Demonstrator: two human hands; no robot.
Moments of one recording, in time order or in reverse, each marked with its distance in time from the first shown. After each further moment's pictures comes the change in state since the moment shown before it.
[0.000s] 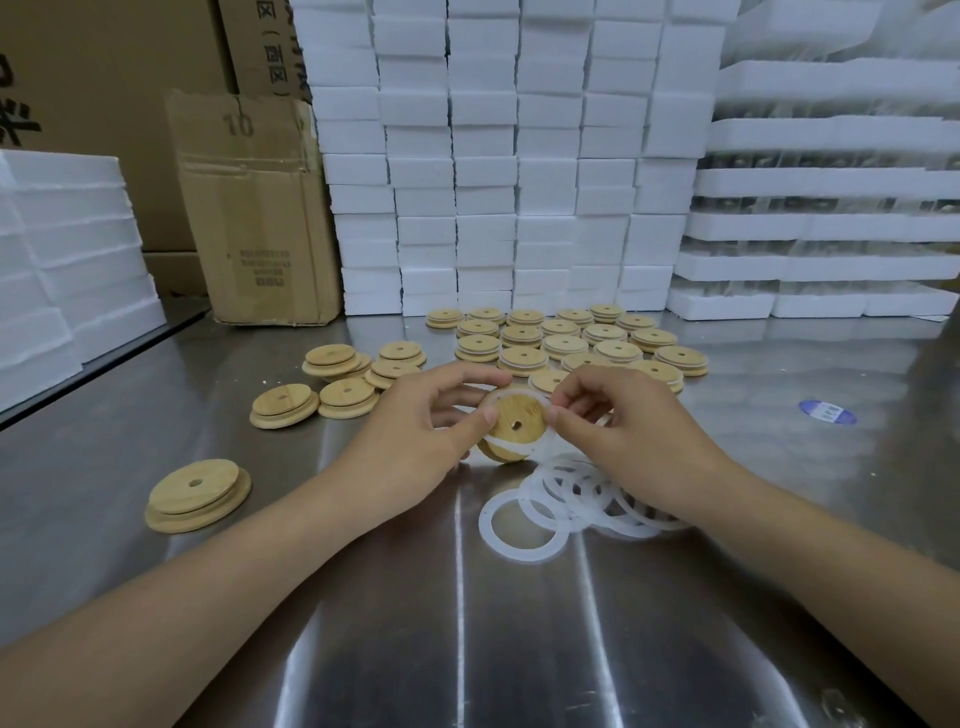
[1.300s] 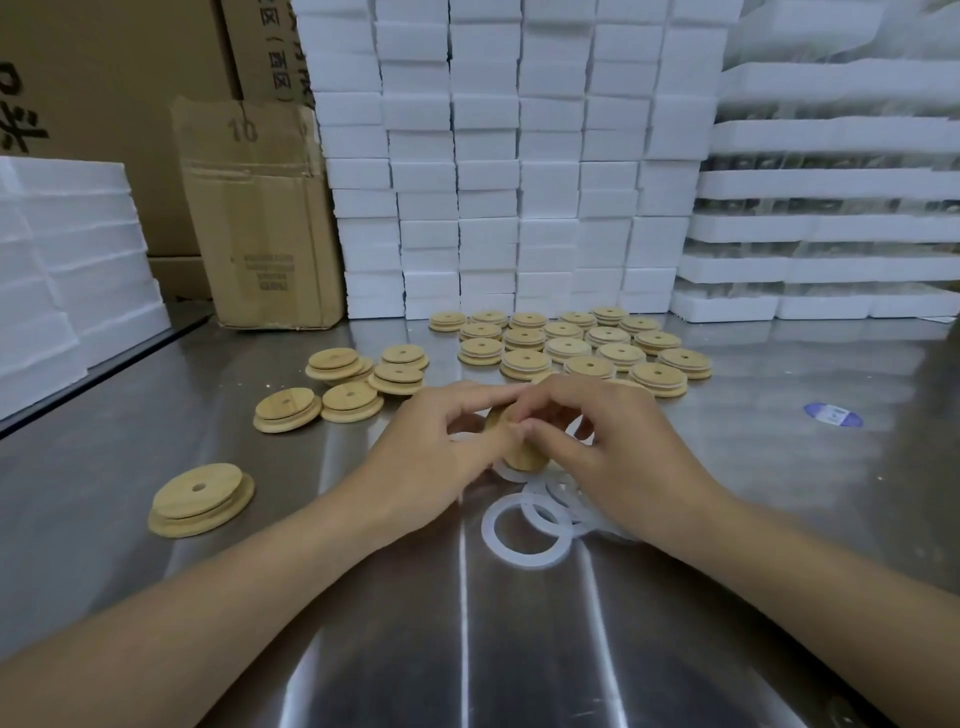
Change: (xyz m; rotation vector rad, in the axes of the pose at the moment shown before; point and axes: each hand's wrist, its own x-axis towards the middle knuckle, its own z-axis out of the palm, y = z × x) left_hand -0.004 0.008 0.012 -0.041 -0.059 0.037; right_hand -0.008 -0.021 0.013 0.011 0.012 -0.194
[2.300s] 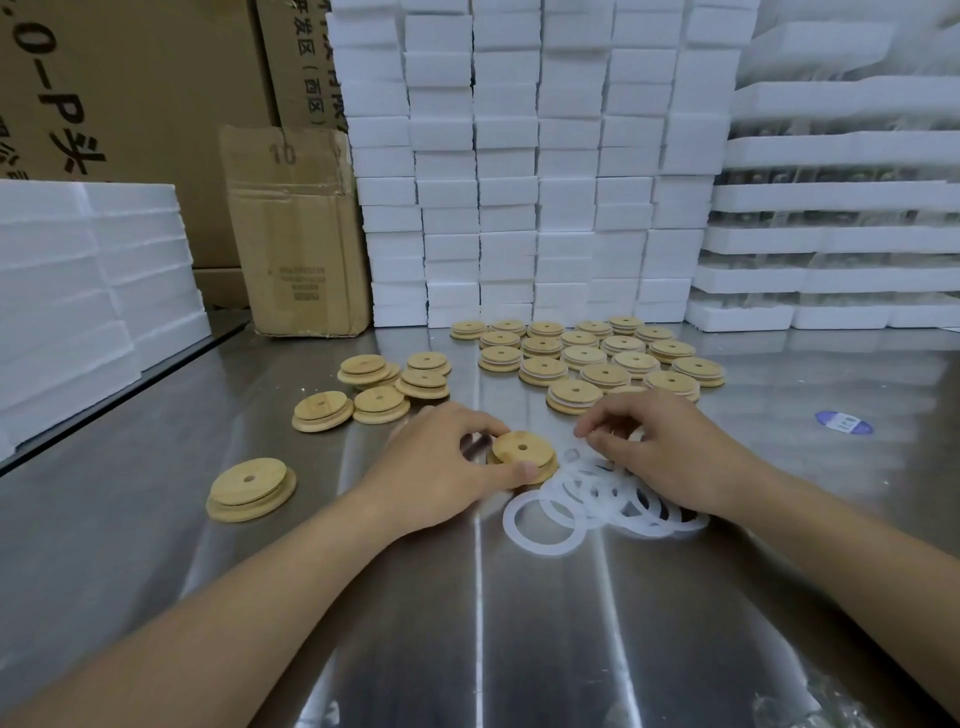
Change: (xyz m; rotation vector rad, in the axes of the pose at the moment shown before) left_hand -0.008 -0.001 -0.014 0.597 -0.007 -0.224; right_hand 0.001 0.031 -0.029 -0.077 -0.158 0.228
